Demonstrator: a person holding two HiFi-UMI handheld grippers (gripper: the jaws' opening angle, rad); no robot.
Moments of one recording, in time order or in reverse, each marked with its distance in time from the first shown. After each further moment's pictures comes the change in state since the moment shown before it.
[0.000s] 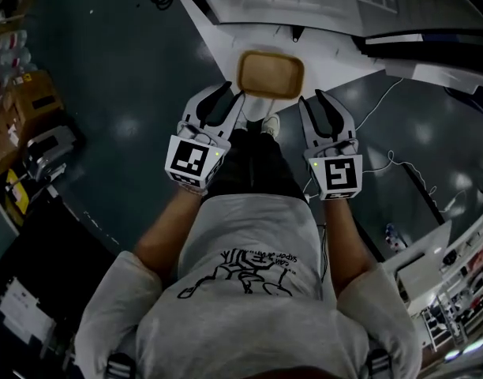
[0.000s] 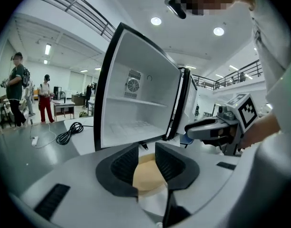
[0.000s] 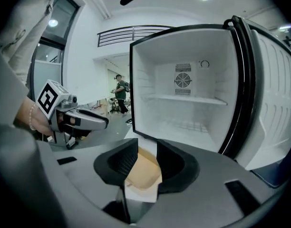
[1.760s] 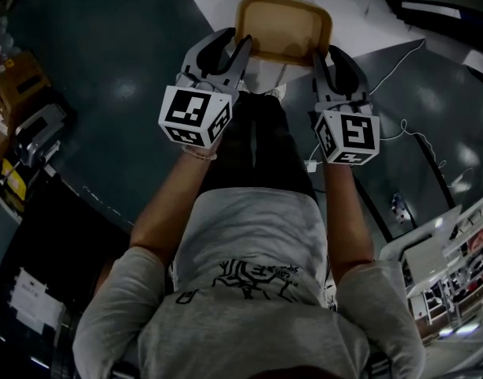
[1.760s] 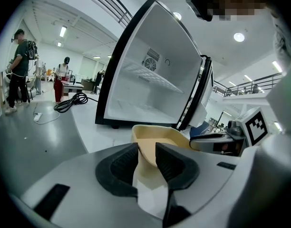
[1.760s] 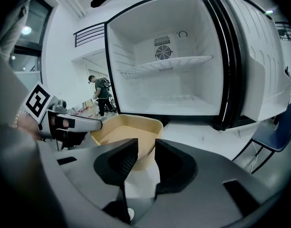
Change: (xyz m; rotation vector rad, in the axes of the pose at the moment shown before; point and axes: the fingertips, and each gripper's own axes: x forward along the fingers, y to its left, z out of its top) left arm 0.066 0.031 -0.083 -0.187 0.067 0.032; right arm 0.064 -0.026 -0.101 0.184 0.062 -0.102
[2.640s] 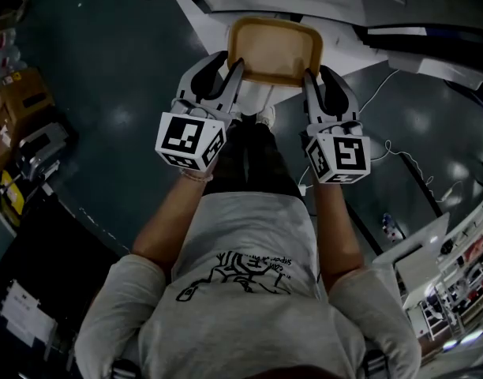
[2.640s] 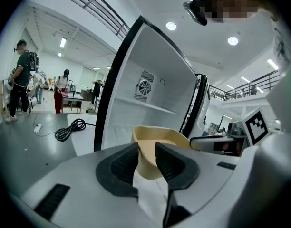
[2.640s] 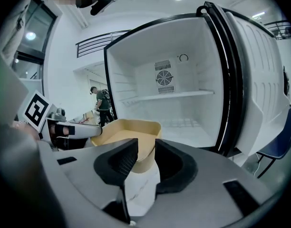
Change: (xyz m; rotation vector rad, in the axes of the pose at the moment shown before) left arm -0.041 -0.023 0.098 0.031 -0.117 0.012; right arm -0.045 0.010 0.099 0.019 -0.122 0.010
